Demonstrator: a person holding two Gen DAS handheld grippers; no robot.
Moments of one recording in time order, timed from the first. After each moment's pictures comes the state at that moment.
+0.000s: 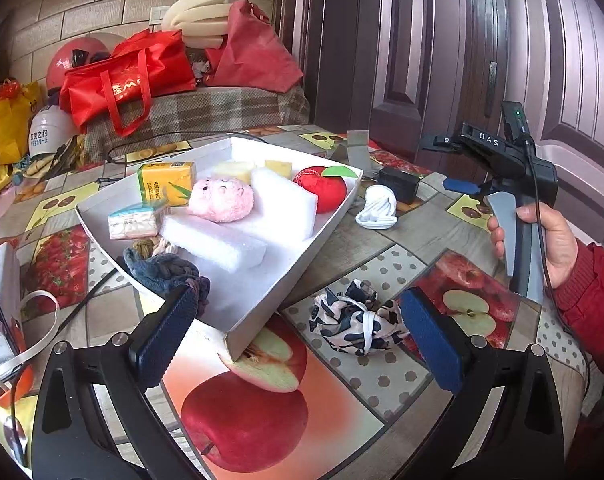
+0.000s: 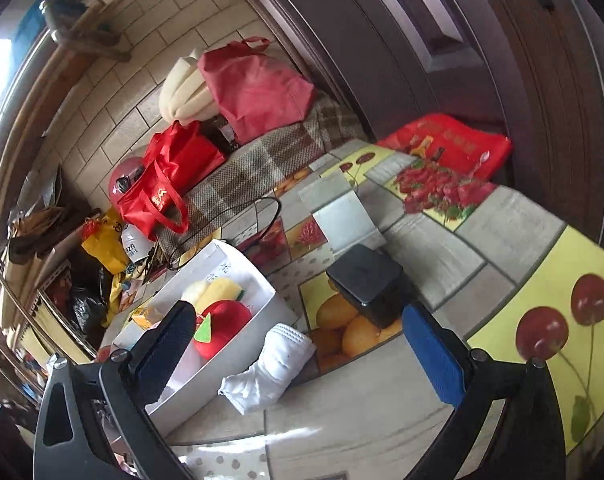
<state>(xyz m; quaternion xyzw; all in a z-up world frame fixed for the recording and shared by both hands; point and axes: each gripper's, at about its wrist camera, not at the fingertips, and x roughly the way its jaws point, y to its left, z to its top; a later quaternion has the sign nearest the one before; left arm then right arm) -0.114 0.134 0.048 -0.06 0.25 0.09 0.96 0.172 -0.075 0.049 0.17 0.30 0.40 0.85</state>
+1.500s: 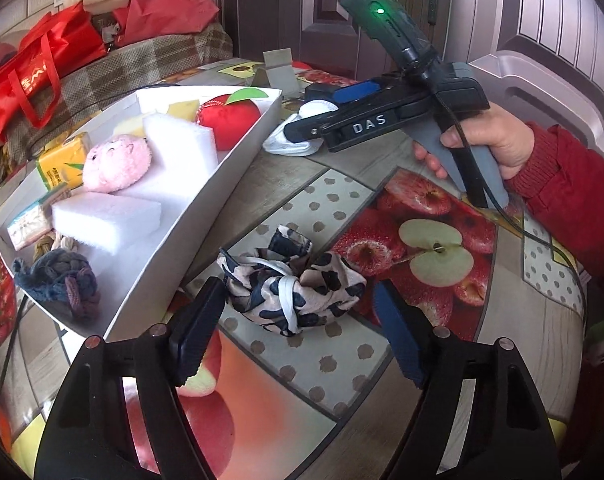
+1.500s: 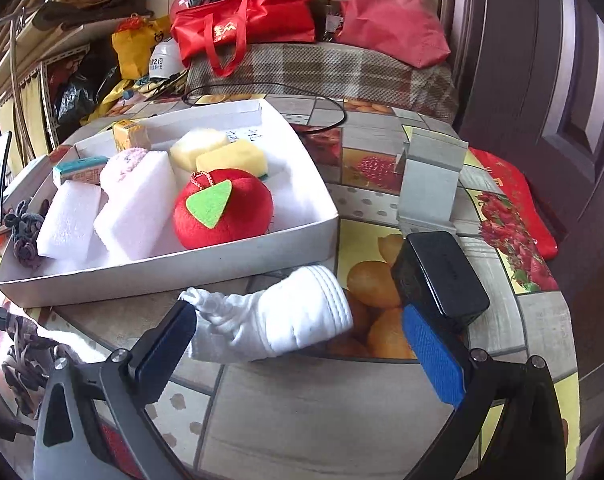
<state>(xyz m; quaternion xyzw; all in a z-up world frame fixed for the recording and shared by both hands) -0.060 0.093 0.020 0.01 0.38 -0.02 0.93 0.143 0.018 0.029 -0.21 0.28 0.45 0.82</state>
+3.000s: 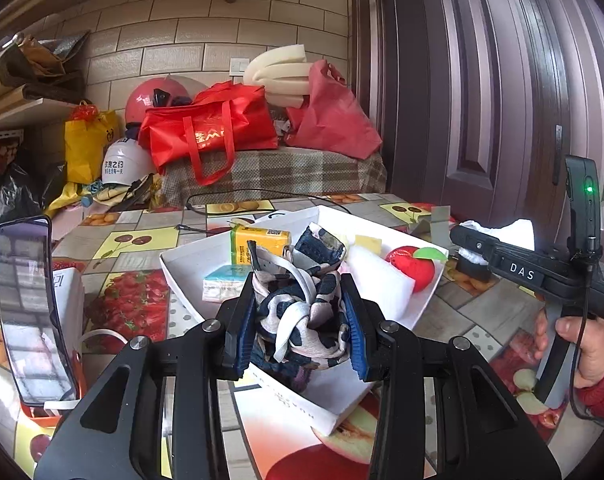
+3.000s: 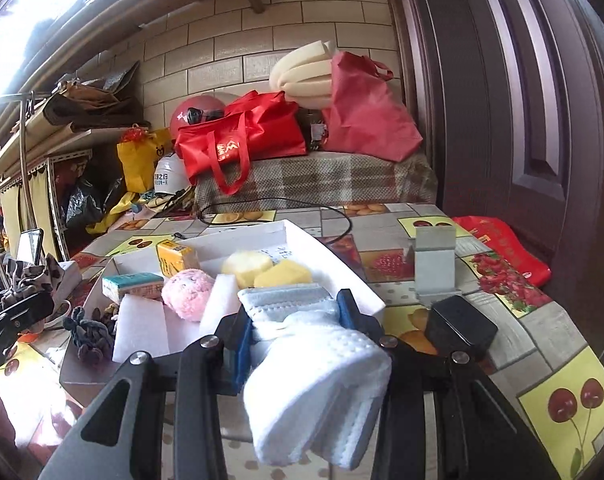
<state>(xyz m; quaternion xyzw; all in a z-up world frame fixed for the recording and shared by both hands) -0.125 0.177 0.063 -0.06 0.13 0.23 0.96 0.077 0.015 0.062 -0.05 0.14 0.45 0.88</state>
